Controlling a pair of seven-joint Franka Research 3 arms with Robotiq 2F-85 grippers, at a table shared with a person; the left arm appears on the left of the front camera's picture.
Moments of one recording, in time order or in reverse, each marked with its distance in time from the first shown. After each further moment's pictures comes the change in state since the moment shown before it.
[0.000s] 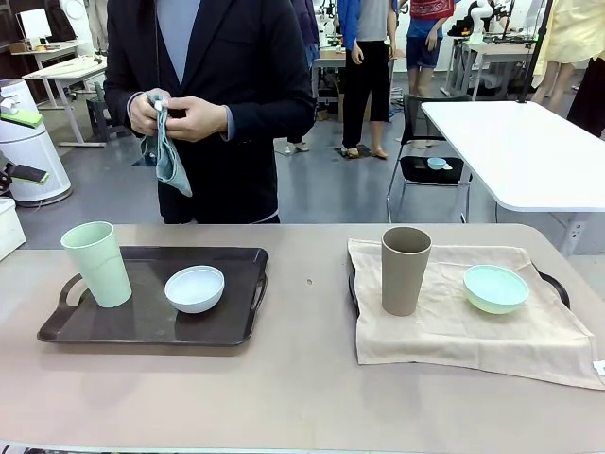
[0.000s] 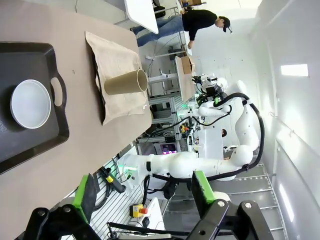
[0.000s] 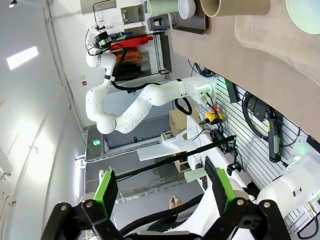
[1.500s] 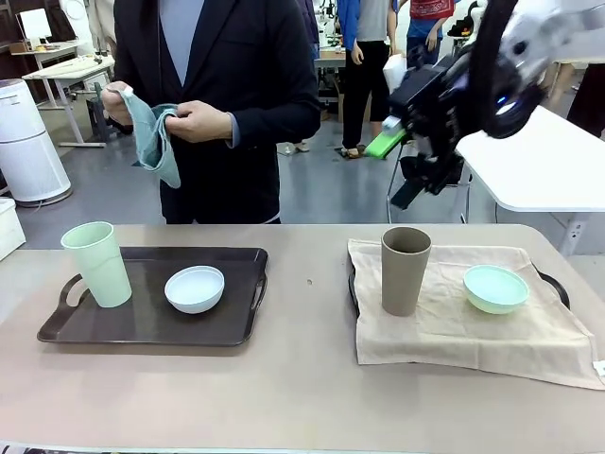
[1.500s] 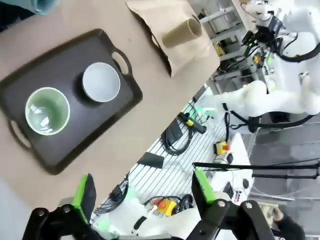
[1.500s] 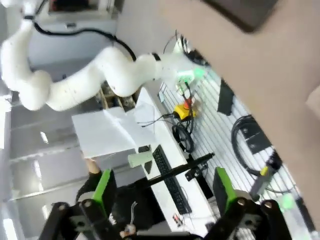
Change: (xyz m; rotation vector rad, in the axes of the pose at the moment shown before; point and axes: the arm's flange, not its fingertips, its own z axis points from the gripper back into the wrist) left arm 0.058 -0.039 0.066 0.350 0.306 -0.384; right arm 0.101 0.149 -0.341 -0.328 0.323 0.321
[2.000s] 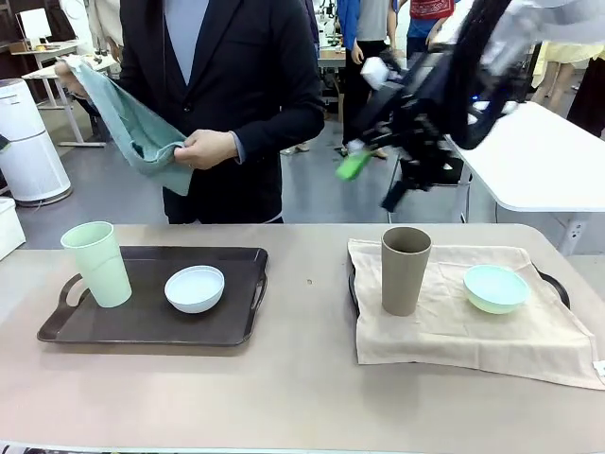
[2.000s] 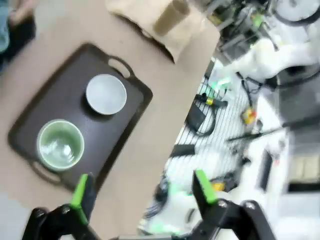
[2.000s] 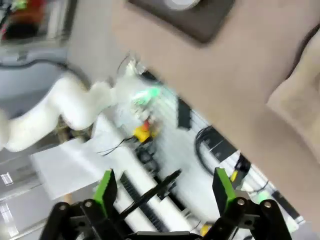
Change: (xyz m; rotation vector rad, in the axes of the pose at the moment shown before) left arm 0.016 0.014 -0.018 0.013 0.038 -0.396; right arm 0.014 0.047 -0.042 -0.338 -0.117 -0.062
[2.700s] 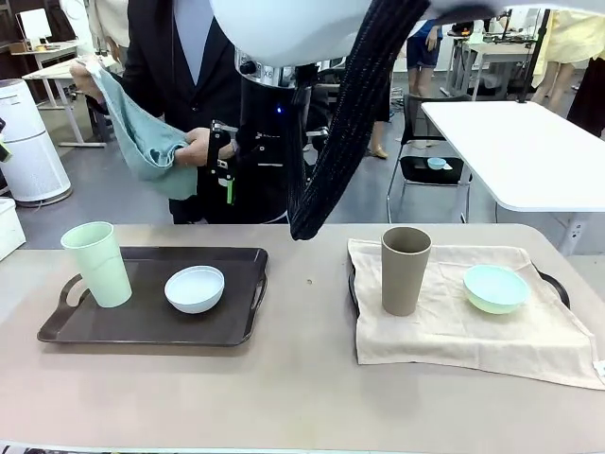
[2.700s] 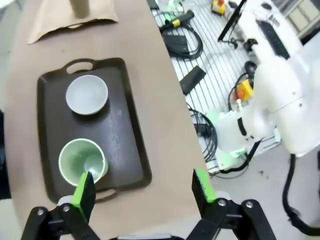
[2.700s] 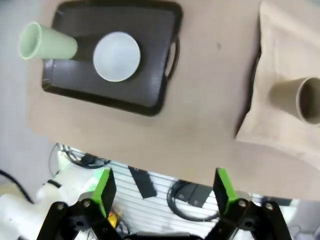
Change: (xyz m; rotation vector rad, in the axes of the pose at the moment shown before) left arm -0.017 0.043 0.002 -0.160 0.126 -0.738; right arm 0.059 0.130 -0.097 -0.536 -0.272 -0.247
